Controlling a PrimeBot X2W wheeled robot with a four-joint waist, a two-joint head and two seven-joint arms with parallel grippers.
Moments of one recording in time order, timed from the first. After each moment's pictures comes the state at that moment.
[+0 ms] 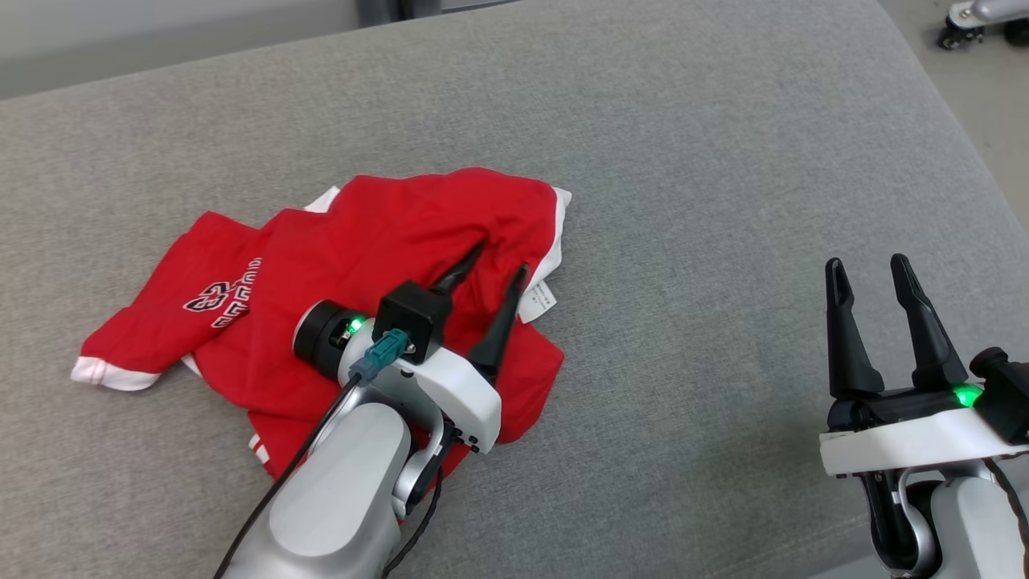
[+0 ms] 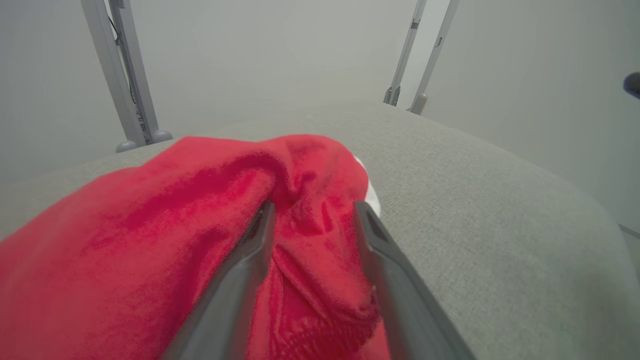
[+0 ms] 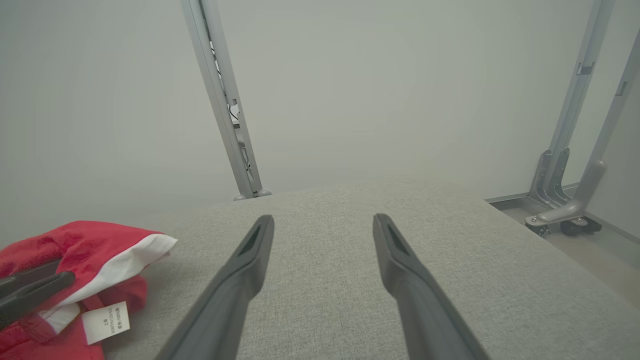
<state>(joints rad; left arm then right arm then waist) -0.54 0.05 -0.57 0.50 -0.32 0.01 -0.17 -0.20 -0.08 0.03 0.12 0.31 0.13 -0.26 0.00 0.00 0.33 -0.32</state>
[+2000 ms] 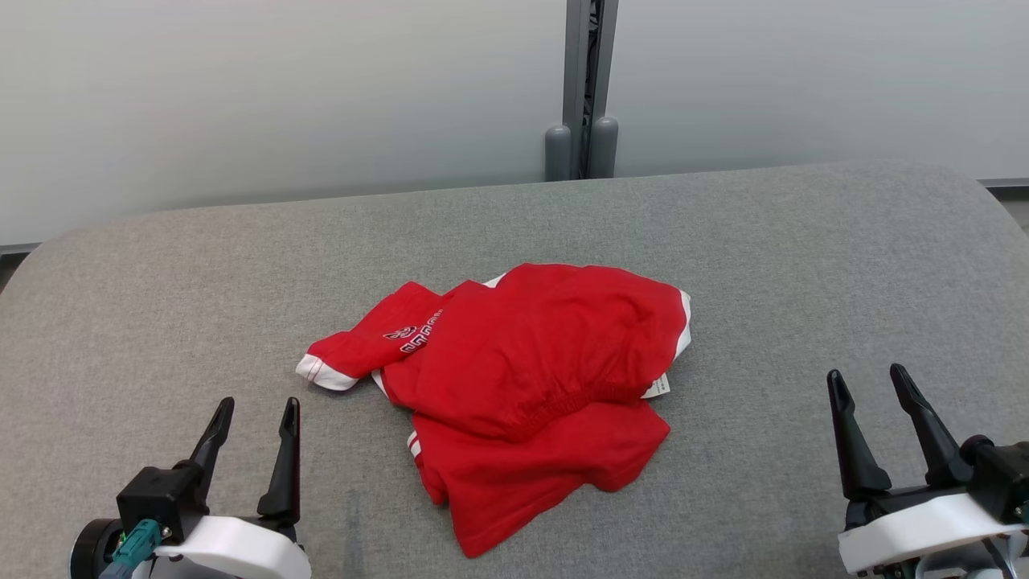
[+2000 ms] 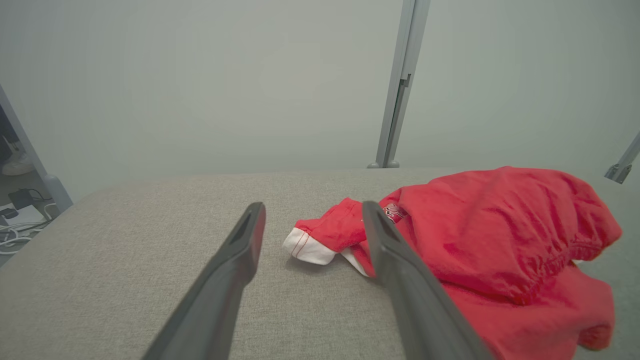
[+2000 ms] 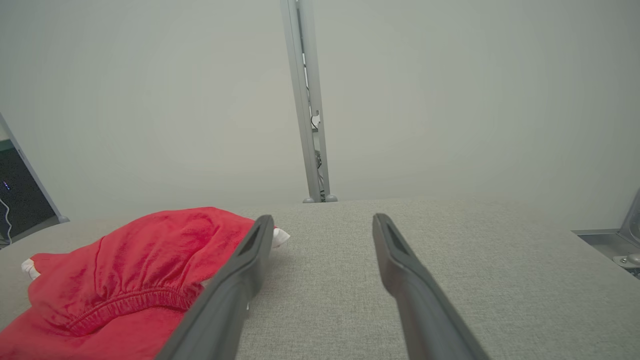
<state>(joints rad) 0.00 0.31 -0.28 0.11 -0.46 0.17 -0.19 -0.02 -0.14 0.04 0.14 0.28 0.13 -0.21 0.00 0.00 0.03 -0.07</state>
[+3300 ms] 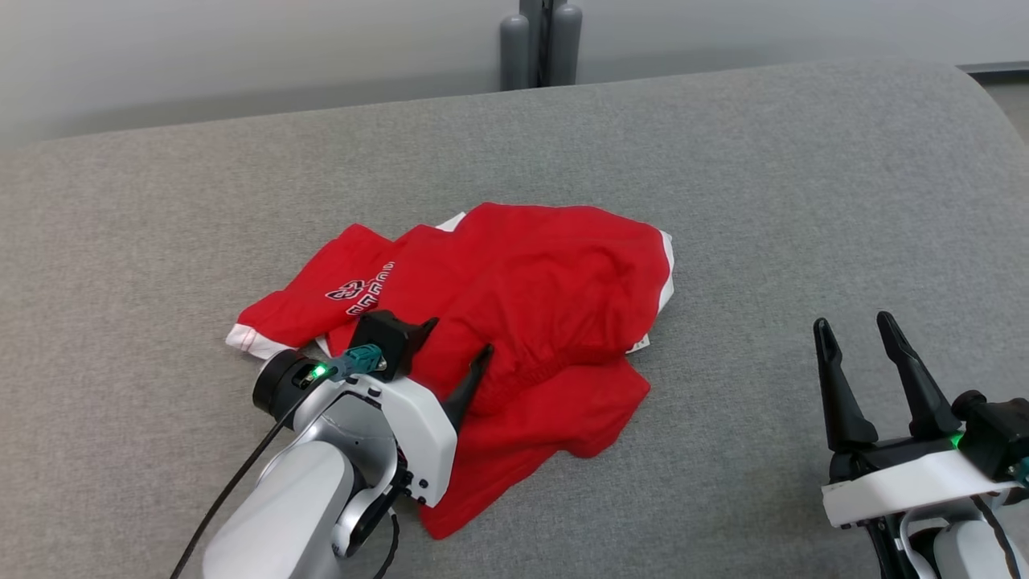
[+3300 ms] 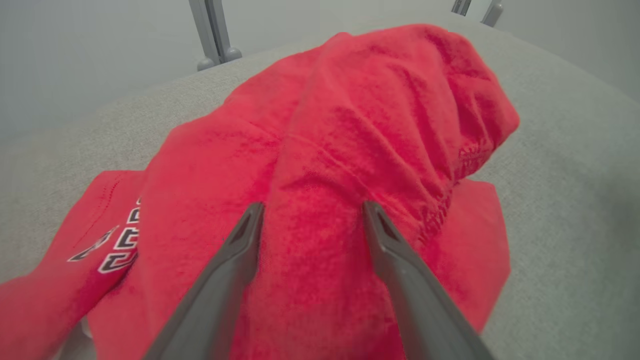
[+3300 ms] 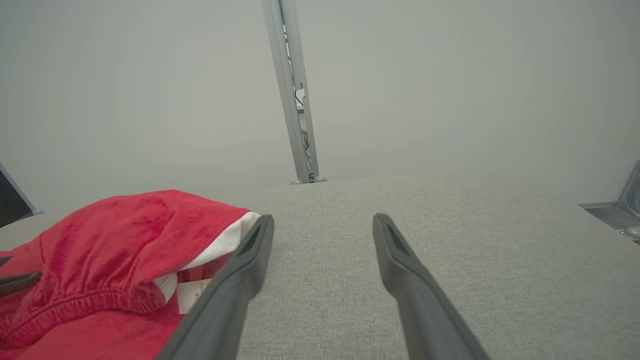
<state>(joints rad) -0.44 0.20 -0.60 0.34 -0.42 -0.04 0.17 -0.12 -0.13 0.07 0.15 0.30 0.13 -0.25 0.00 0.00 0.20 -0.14</state>
